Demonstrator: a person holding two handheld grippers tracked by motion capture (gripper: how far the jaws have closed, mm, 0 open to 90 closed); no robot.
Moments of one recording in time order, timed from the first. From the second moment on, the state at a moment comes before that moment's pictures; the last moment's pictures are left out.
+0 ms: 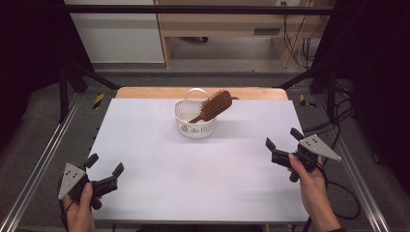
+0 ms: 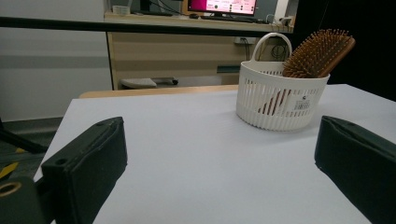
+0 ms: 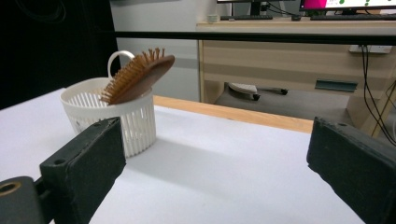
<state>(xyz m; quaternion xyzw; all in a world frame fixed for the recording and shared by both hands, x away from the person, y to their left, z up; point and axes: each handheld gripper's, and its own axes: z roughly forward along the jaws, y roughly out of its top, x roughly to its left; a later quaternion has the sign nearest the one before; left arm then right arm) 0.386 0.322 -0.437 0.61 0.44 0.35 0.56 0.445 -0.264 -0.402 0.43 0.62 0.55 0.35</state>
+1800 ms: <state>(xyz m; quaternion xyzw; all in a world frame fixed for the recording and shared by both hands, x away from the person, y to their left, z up) 0.385 0.306 -0.432 0.63 0.38 0.33 0.59 0.425 -0.229 -0.456 0.33 0.70 0.56 0.30</state>
